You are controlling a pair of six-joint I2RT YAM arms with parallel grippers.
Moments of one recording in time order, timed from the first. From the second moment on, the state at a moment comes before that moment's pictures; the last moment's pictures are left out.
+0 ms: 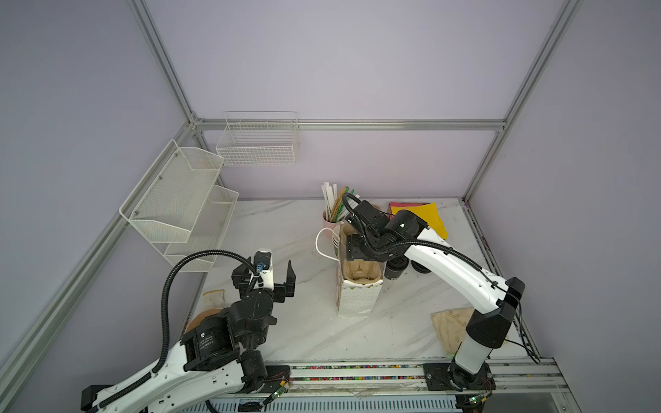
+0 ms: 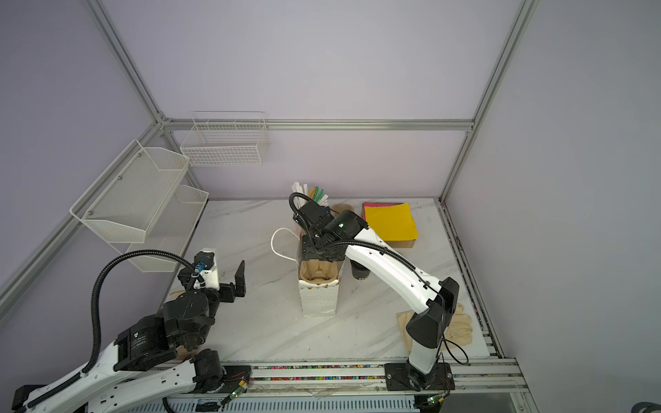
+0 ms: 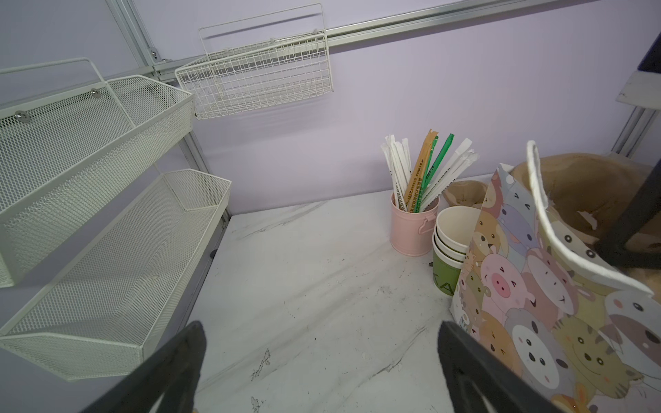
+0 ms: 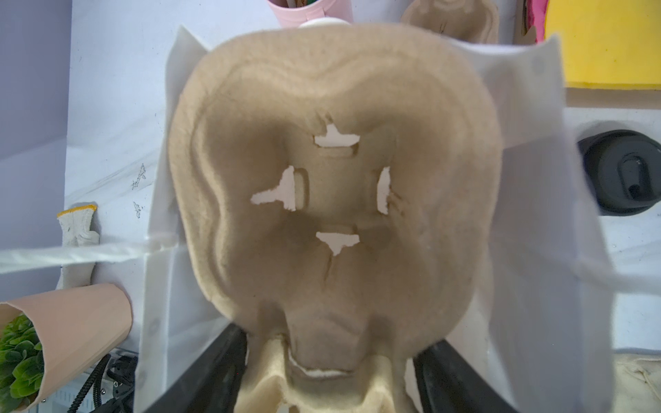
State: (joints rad) left arm -1.07 0.57 0.85 -0.61 -1.08 -0.13; right arm 0.89 1.75 1.95 -1.27 0.18 0.80
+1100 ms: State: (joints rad) left arm -1.07 0.59 0.85 -0.62 -1.09 -0.13; right arm 0.87 1.78 1.81 -1.19 0.18 0.79
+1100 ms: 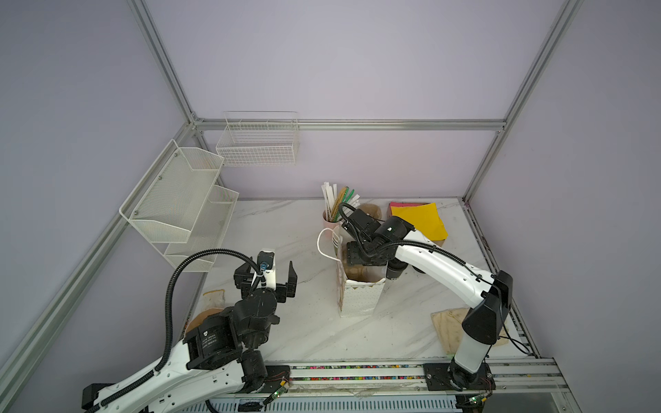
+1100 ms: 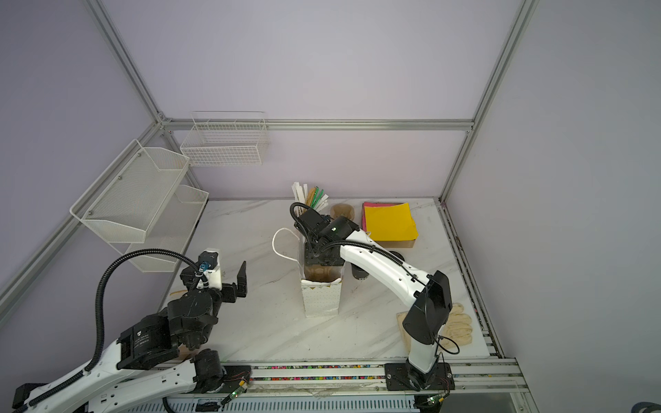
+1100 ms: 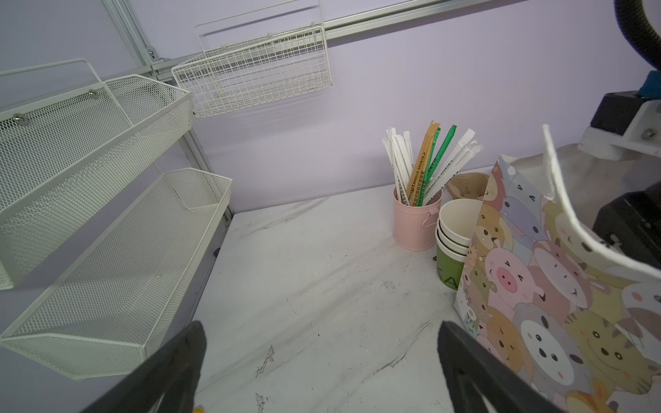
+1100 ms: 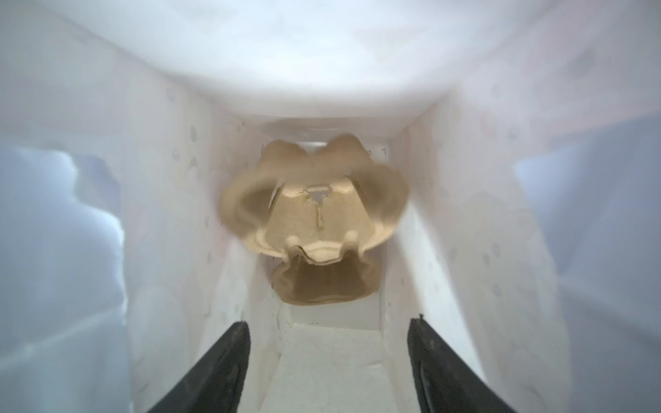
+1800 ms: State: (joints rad) left arm -1.07 0.59 0.85 -0.62 -1.09 -0.13; right arm 0.87 1.78 2.03 -1.21 0.20 0.77
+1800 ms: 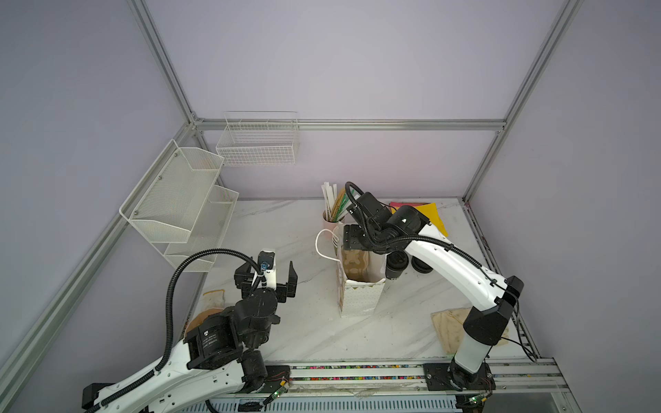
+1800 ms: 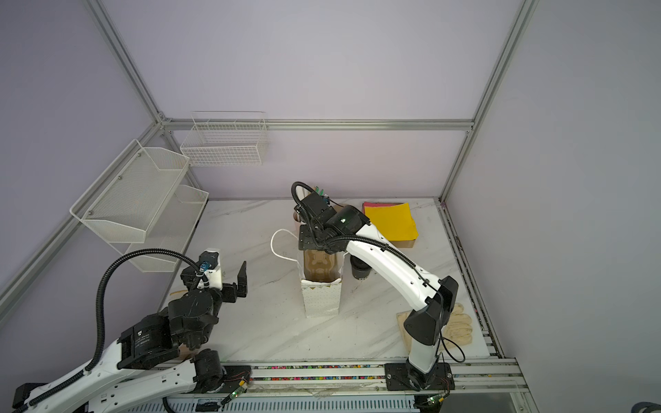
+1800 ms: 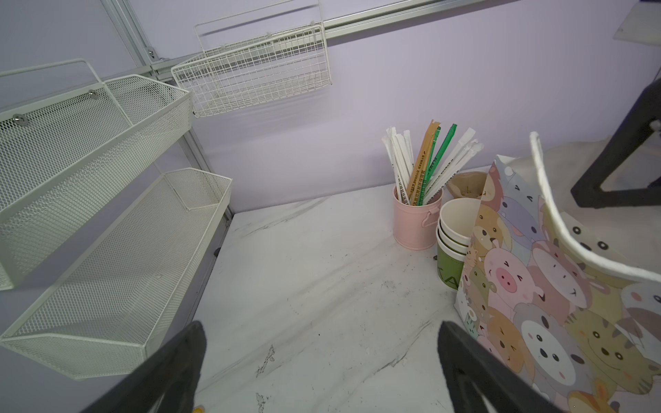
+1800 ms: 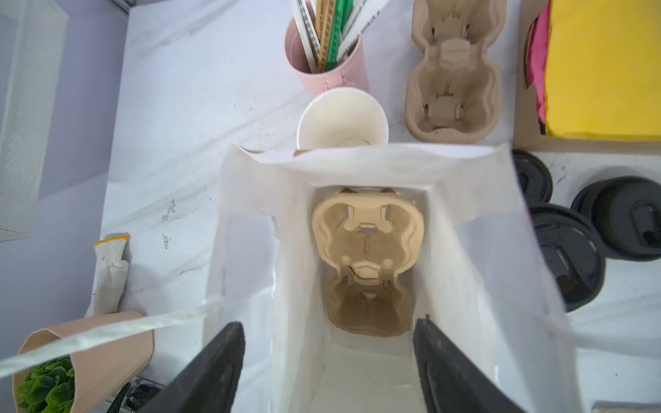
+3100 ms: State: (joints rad) left arm -1.07 0.62 0.85 -0.62 -1.09 -0.12; right arm 0.91 1.44 1.67 -1.28 0.24 0.86
